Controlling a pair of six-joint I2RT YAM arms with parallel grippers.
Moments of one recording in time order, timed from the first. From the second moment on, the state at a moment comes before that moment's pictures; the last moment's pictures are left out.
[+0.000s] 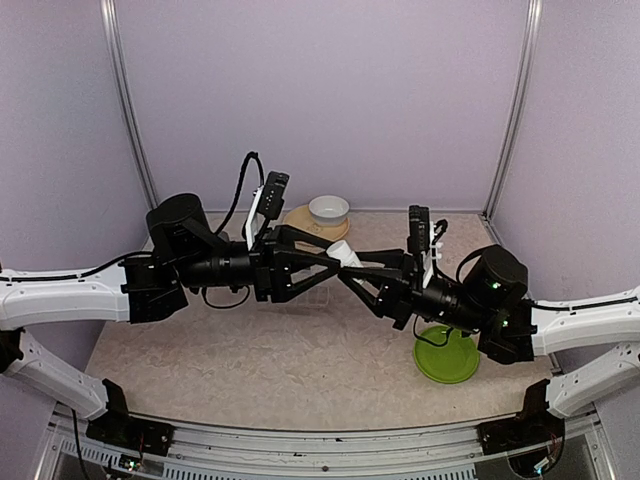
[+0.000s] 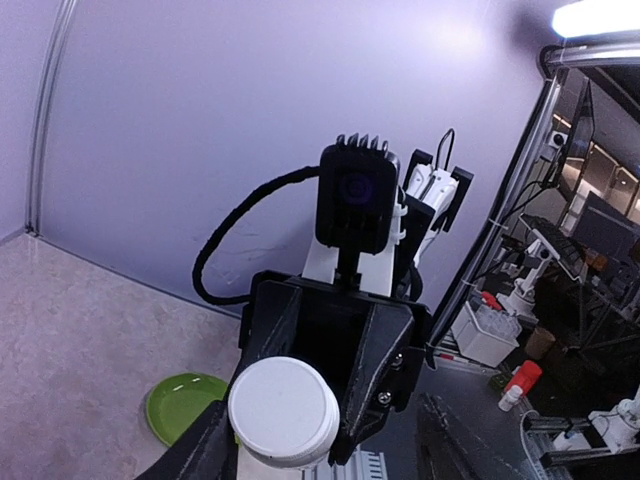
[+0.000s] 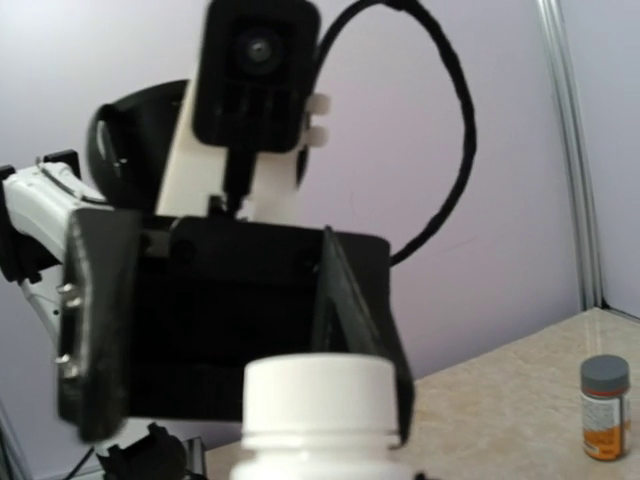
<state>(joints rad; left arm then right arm) -1.02 1.31 0.95 0.48 0.53 -0.40 1.12 1.18 0.64 0.80 -0.16 0.26</state>
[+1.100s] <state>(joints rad) -1.03 1.32 0.99 0.35 0.34 -0.41 1.12 1.20 0.64 0.74 -0.08 0.19</state>
